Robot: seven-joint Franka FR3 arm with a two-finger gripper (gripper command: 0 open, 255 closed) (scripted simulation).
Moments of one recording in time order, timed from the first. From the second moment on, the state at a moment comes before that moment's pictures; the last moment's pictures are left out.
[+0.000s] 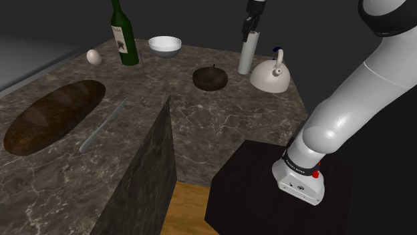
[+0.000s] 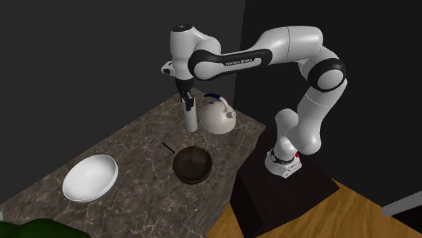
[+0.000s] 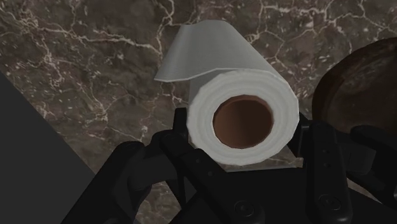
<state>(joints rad) -0.06 -0.16 -0.40 -1.86 -0.08 1.79 -0.57</state>
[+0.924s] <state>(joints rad) -0.06 -0.13 -0.41 -1.74 -0.07 1.69 -0.58</state>
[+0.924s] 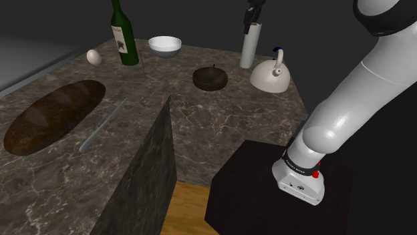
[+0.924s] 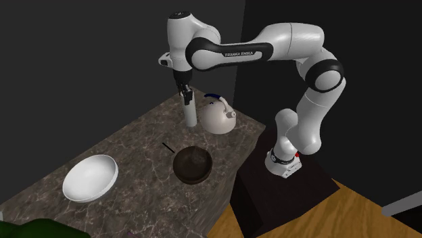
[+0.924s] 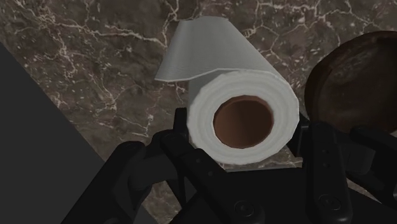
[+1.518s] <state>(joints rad) -0.06 -0.10 -0.41 -1.58 -0.06 1.57 -0.59</state>
